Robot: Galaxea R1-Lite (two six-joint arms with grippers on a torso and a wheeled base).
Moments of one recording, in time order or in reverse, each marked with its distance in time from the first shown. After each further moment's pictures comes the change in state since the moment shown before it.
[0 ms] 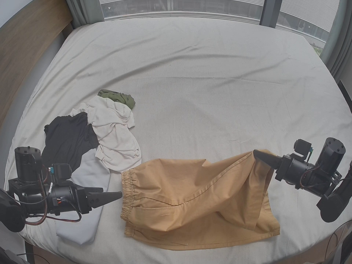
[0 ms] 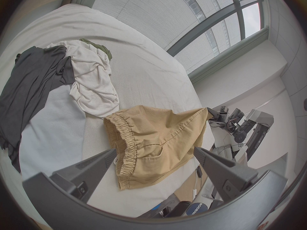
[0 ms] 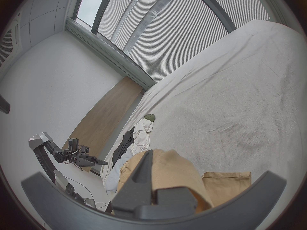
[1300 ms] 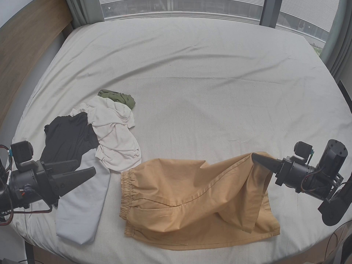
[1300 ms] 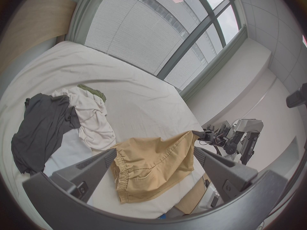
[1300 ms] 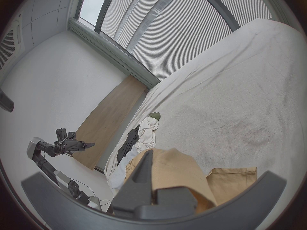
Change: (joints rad) left arm -0.004 -0.369 -0.096 0.199 0.076 -0.003; right arm 0.039 -0.034 0.026 0.000 0.000 0.001
